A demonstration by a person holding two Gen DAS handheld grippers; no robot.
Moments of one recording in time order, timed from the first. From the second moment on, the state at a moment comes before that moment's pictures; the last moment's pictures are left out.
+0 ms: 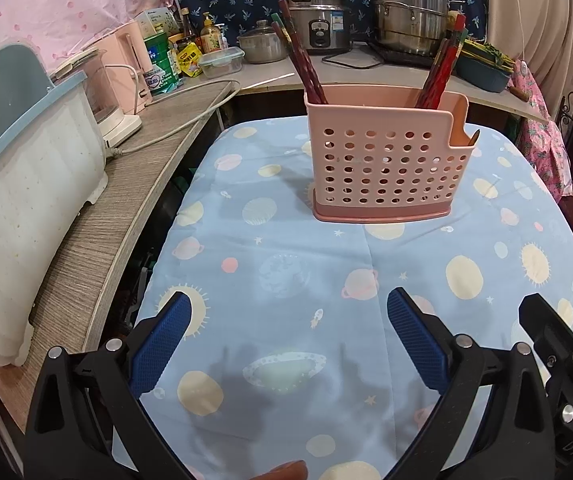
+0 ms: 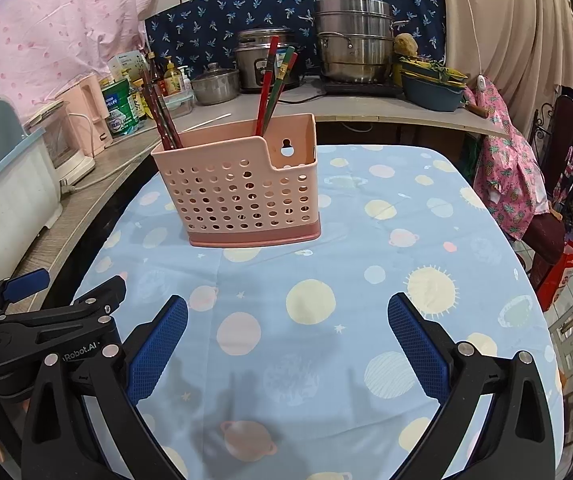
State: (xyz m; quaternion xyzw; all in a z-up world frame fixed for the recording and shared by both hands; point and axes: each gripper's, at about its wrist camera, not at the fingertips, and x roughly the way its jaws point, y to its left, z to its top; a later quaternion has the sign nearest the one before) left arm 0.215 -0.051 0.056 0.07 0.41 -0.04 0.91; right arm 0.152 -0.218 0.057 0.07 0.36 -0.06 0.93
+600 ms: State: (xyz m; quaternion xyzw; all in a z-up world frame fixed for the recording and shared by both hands) left arm 0.217 -0.055 0.056 0.08 0.41 -0.04 0.91; right arm 0.153 -0.220 0.056 0.07 0.36 -0.07 0.93
